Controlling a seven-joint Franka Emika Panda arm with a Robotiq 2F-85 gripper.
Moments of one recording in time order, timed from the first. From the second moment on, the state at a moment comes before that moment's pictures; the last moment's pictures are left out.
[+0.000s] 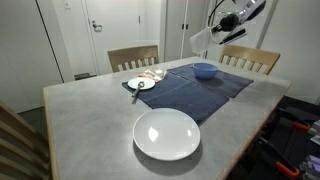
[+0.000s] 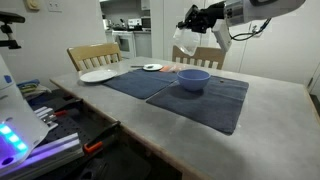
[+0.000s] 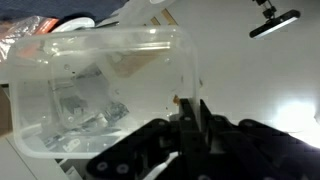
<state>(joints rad) -0.51 0.72 -0.19 -1.45 1.02 1.13 -1.81</state>
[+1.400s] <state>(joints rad) 0.01 0.43 -0.02 -1.88 0.47 2.06 -0.62</state>
